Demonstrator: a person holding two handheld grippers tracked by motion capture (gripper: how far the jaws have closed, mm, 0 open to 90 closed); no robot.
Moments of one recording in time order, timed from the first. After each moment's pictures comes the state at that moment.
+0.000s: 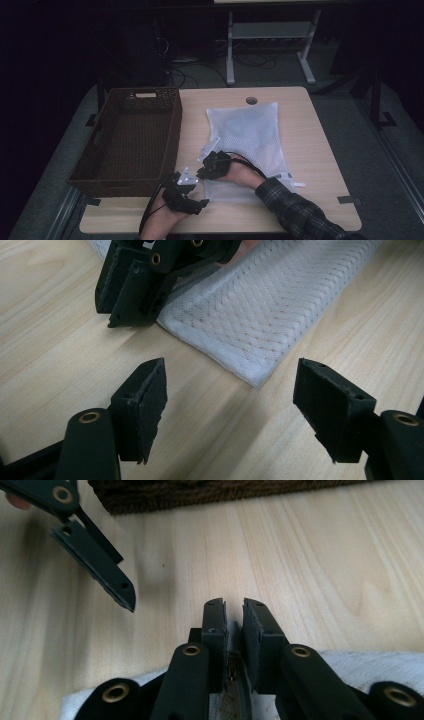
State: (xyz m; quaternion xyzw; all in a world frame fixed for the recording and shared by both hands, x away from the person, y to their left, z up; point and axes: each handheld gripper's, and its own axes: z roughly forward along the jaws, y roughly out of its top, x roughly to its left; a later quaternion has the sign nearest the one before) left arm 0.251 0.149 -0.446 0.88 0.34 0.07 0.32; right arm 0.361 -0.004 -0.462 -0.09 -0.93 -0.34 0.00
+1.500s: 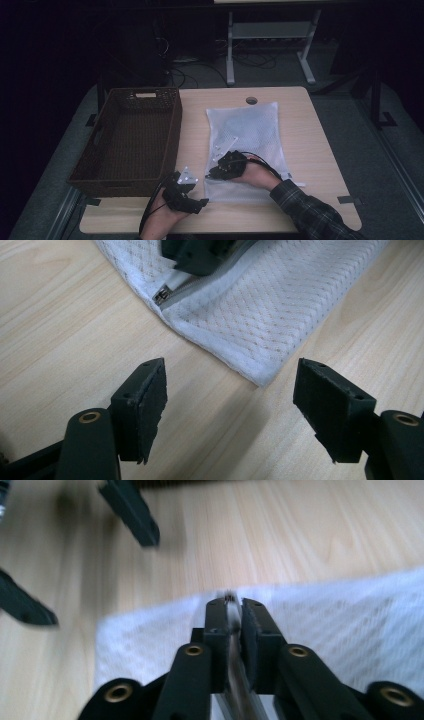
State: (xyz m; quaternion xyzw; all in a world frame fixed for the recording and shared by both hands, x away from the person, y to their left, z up) left arm 0.252 0.149 -0.446 0.88 0.34 0.07 0.32; right arm 0.351 -0.049 -0.451 -0.10 -0.93 -0.35 -0.01
